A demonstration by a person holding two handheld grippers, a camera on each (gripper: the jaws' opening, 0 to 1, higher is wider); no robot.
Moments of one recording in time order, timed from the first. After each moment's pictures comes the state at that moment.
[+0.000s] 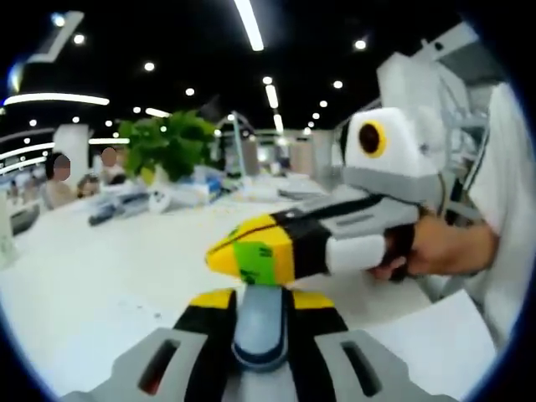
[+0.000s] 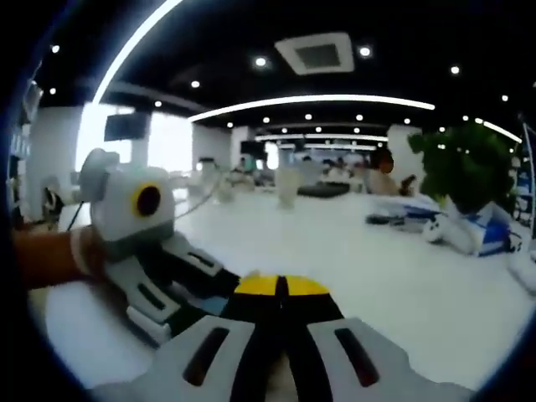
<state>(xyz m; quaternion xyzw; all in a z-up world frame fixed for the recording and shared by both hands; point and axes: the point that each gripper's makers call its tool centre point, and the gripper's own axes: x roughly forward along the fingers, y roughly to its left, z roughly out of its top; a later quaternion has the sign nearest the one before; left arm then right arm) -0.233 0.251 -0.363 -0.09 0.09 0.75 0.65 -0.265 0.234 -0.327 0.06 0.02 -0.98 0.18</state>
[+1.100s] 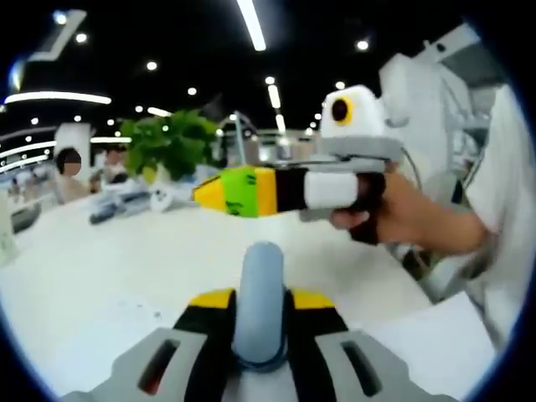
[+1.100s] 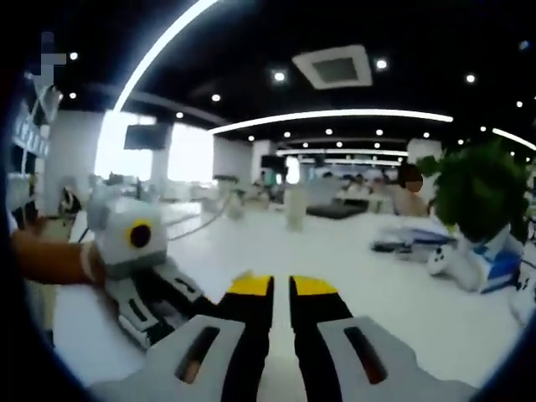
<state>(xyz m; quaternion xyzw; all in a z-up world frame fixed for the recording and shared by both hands) -0.231 0.250 -0.364 -0.09 0.09 0.75 0.64 -0.283 0.269 -0.296 0.02 0.04 -0.97 0.23</state>
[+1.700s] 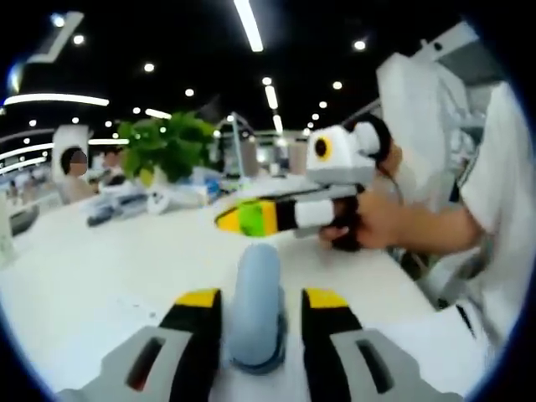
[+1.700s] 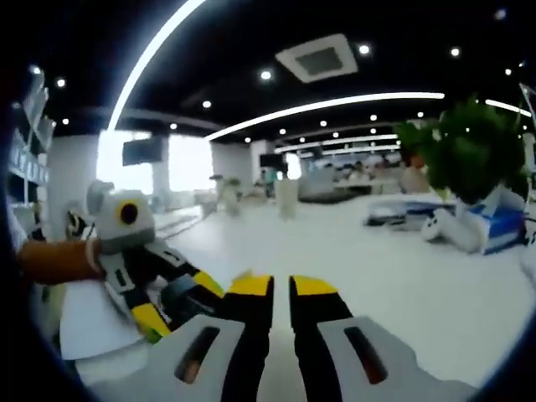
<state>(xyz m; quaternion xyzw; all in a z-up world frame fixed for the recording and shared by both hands) -0.229 0.252 -0.361 -0.09 0.08 0.75 0.65 -0.280 0.294 -0.328 0.04 -0.03 -0.97 0.25</state>
